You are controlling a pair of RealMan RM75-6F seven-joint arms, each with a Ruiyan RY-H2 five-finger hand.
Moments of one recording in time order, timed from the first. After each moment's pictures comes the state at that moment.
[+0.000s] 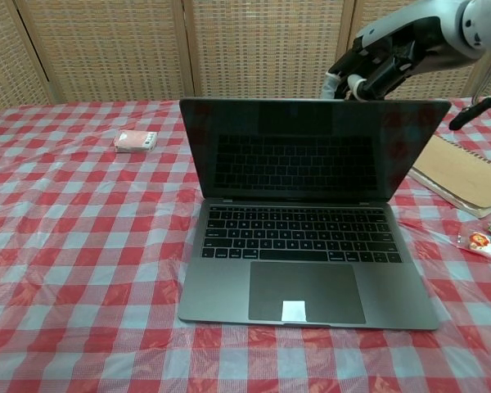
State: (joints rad) left arm -0.15 -1.12 -0.04 -1.63 1.40 1.34 0.09; right arm 1.00 -1.02 0.33 -1.89 -0.44 0.54 -0.20
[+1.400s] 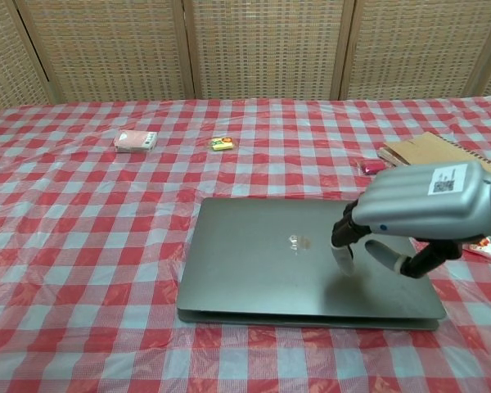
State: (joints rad) left arm -0.17 -1.14 -0.04 -1.62 1.37 1.31 0.12; right arm 0.85 -1.23 -0.09 -1.71 -1.60 0.83 -0.25
